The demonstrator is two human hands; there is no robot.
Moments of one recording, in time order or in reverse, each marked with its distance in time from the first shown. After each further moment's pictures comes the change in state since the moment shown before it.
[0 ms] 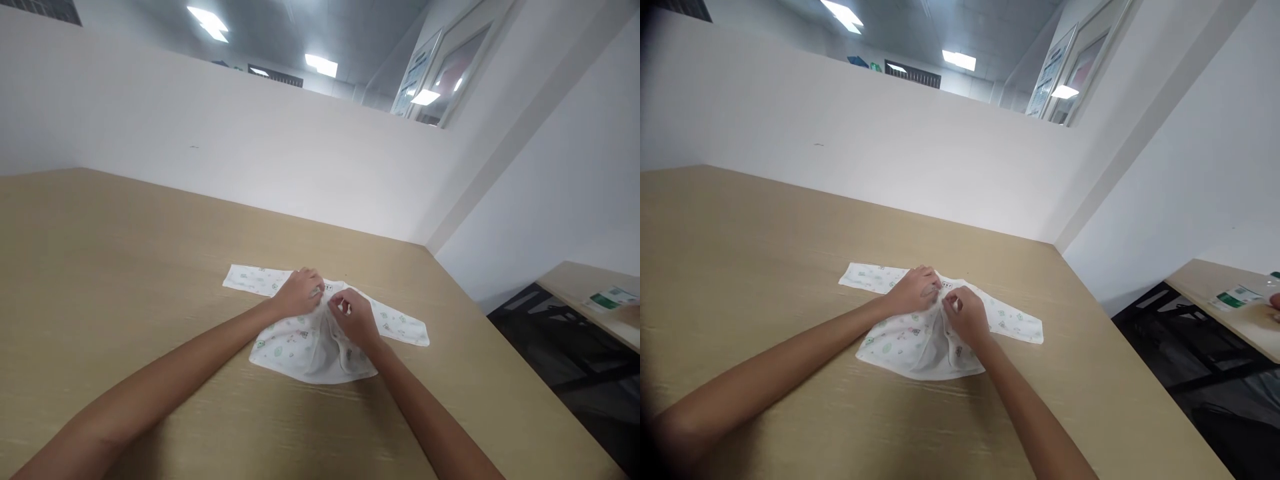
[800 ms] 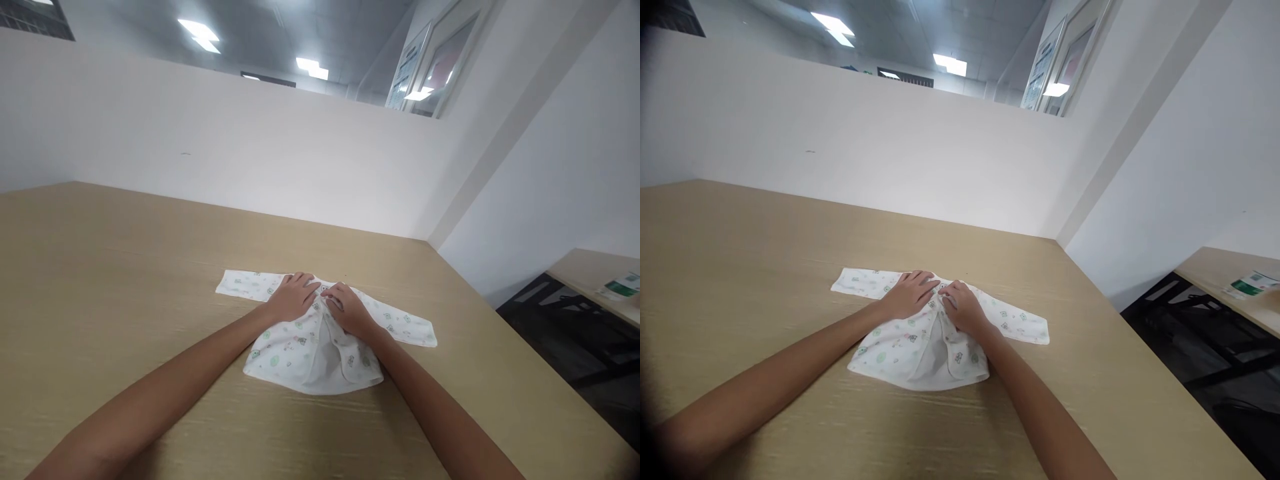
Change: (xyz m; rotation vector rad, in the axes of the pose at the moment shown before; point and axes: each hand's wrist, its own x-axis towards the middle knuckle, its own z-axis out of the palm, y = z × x) left_hand -0.002 -0.032 0.030 0.331 -0.010 0.080; right_hand 0.021 0.036 0.014 0.058 -0.199 -0.082
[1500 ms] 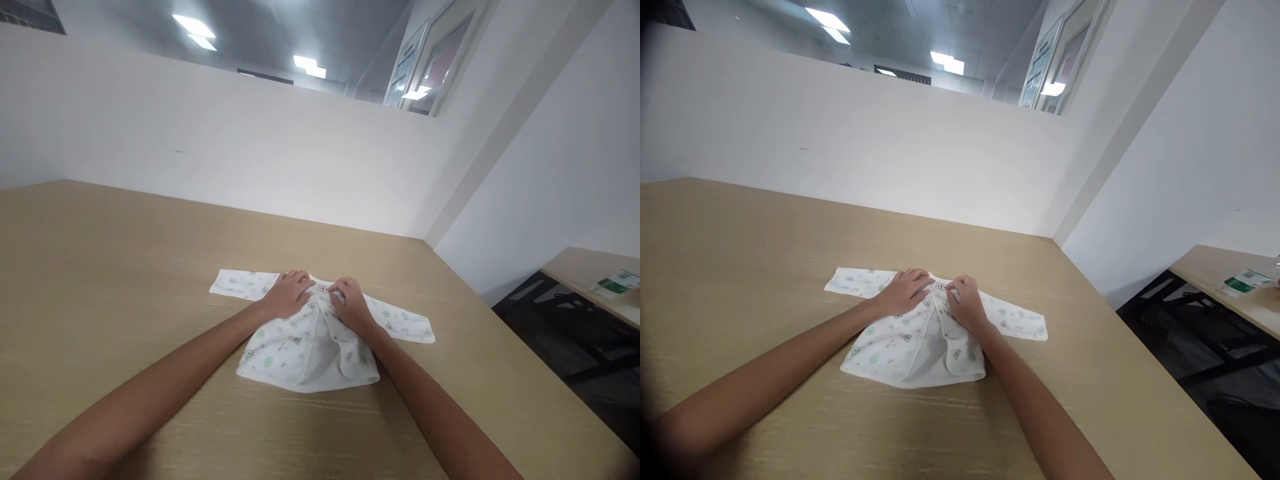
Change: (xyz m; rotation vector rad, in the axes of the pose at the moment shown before) left_hand 0.002 -0.008 0.000 -0.202 -0.026 -0.038; right_hand 0.001 0.021 0.008 -0.006 0.214 0.024
